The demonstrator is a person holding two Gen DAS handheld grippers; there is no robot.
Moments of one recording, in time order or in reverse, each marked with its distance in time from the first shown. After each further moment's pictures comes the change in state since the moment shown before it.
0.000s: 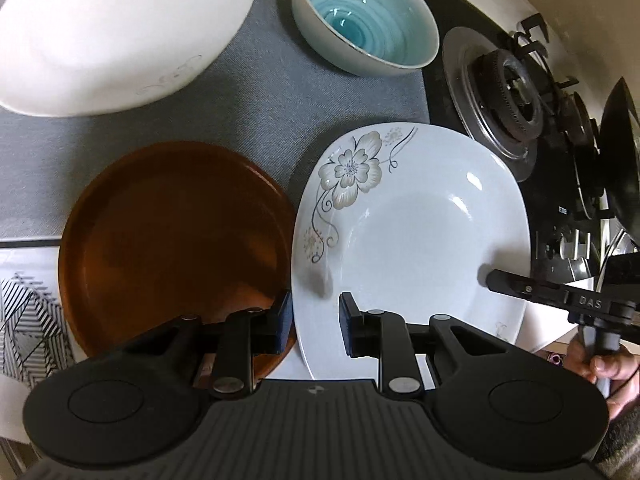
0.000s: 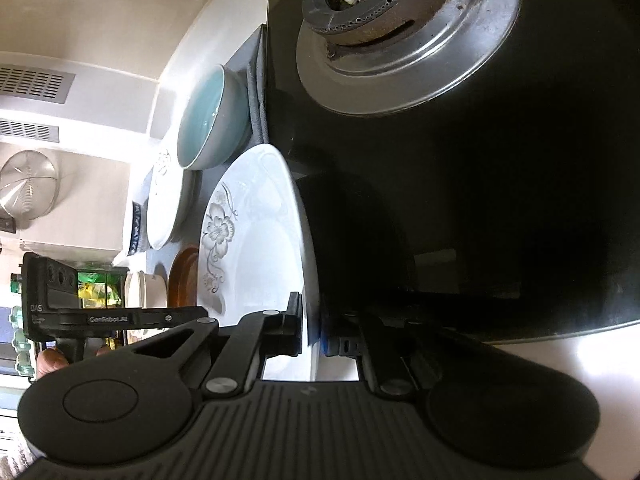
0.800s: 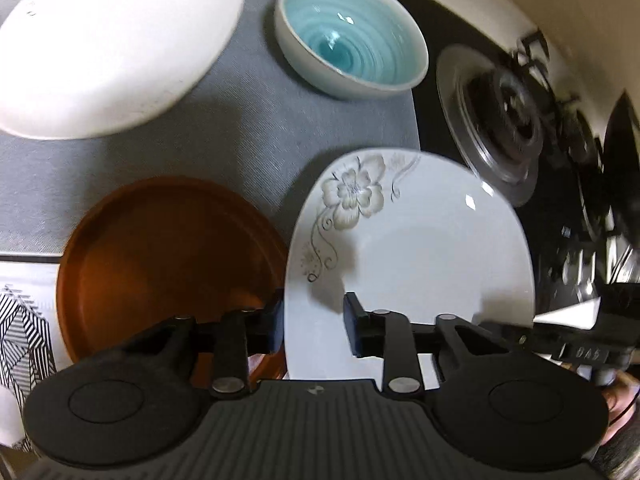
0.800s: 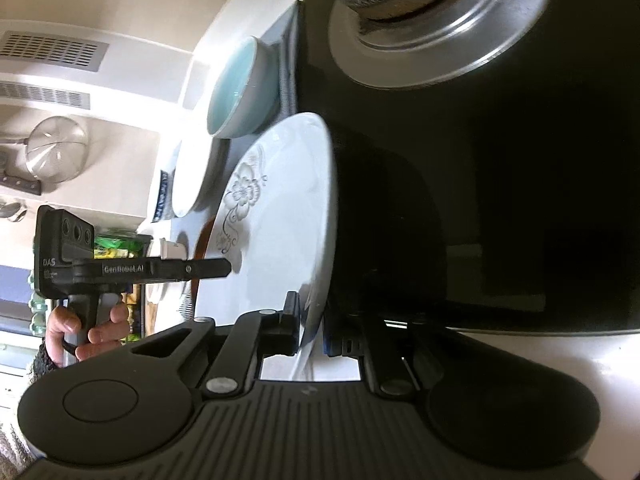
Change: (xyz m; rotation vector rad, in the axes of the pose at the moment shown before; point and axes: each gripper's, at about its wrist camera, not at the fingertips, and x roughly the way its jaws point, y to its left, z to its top) left arm 0.007 -0.020 0.003 -0.017 -0.085 0.028; right arm 0.015 -0.004 -0.005 -0.089 0.057 0.098
